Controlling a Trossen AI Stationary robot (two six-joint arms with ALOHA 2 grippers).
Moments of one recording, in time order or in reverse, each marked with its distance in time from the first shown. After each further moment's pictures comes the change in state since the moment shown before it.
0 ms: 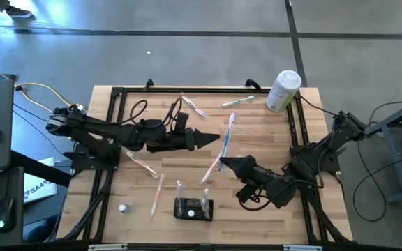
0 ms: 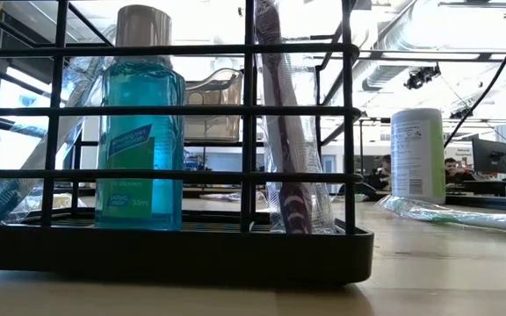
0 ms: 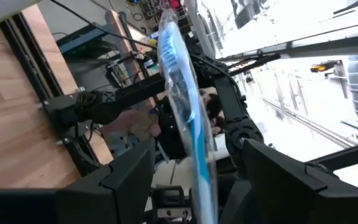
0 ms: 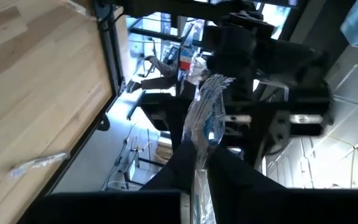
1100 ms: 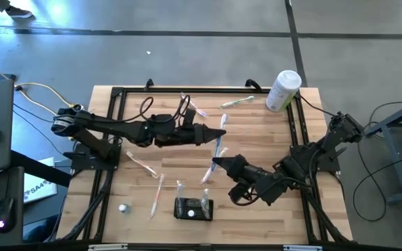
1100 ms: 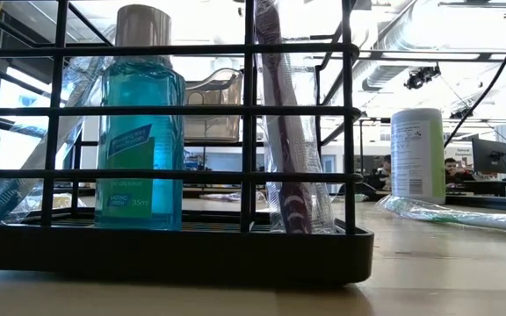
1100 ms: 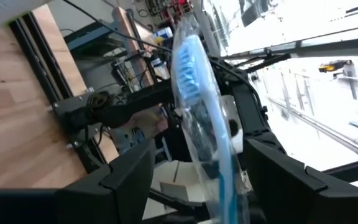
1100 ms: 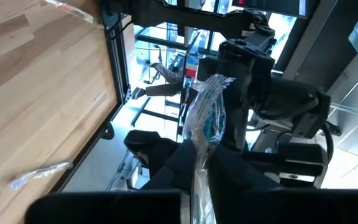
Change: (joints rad) left arm 0.070 0.059 -0.001 0.035 0.091 -0.017; right arm -0.049 0.034 0.000 0.038 -0.085 -0.017
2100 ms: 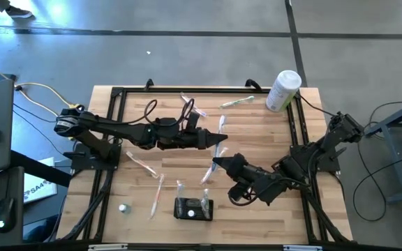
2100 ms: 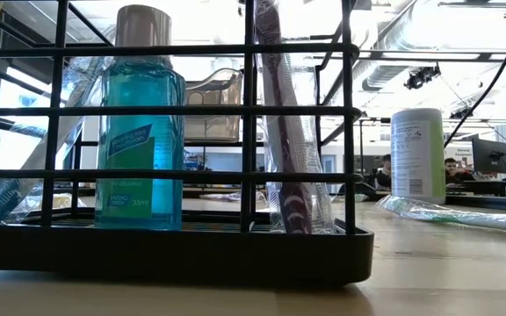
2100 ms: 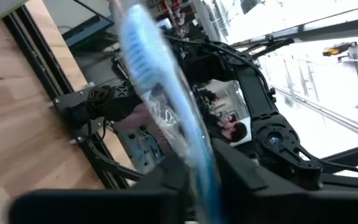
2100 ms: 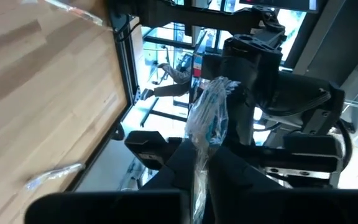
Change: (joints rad) left arm -0.002 0.038 0.002 0.011 0.013 0.047; right arm 0.000 0.000 -0.002 -0.038 -0.008 0.063
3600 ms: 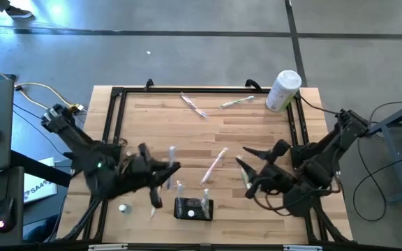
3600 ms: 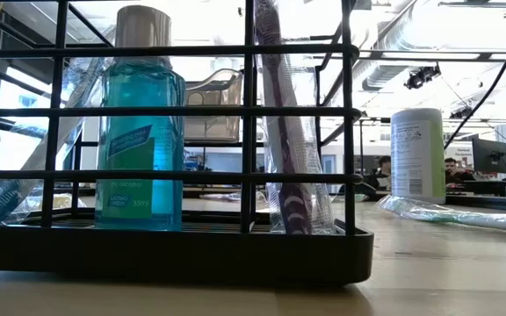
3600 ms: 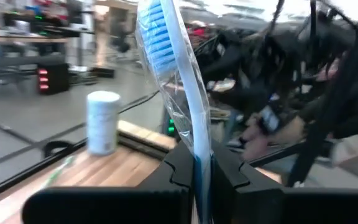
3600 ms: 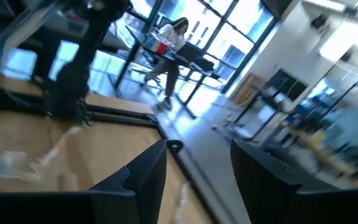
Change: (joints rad) left arm -0.654 -0.190 -0.002 -0.139 -0.937 0.996; right arm 0.180 -0.110 0.002 -0.193 0.382 1.340
